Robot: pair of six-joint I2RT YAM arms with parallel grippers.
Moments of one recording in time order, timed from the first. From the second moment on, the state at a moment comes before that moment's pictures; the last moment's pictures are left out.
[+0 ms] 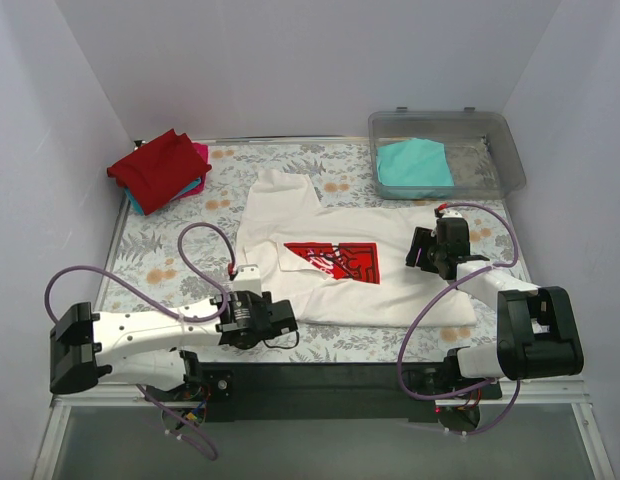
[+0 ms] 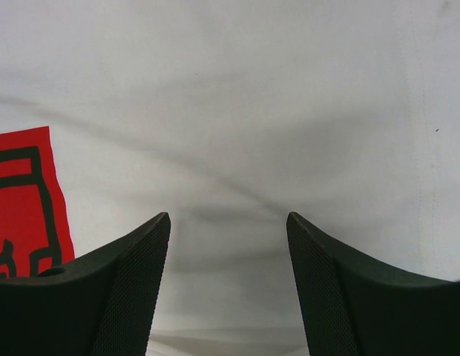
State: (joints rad) left arm -1.27 1.17 0.80 -1.14 -0.61 -1.35; right arm 0.12 1.36 0.55 0.00 -0.01 0.31
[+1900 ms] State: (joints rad) left arm -1.27 0.90 0.51 -0.84 -0.77 -1.36; right arm 1.15 1.49 0.67 -0.01 0.12 0.32
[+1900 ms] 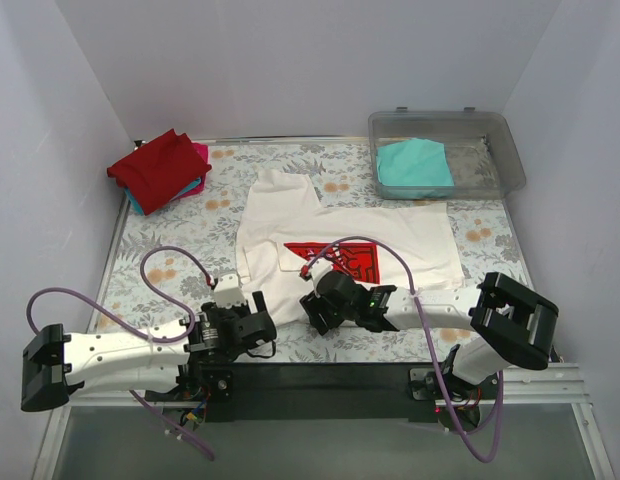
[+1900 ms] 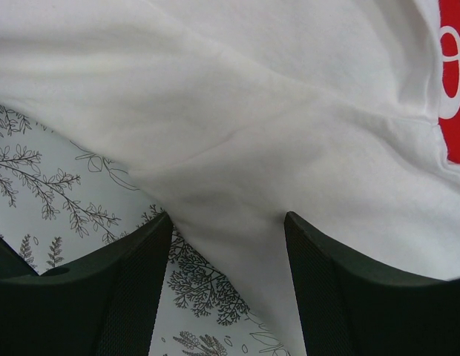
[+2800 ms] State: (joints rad) left arm -1.23 0.89 0.47 -0.77 -0.73 -1.36; right arm 1.17 1.46 0.64 -0.04 0.22 0.35
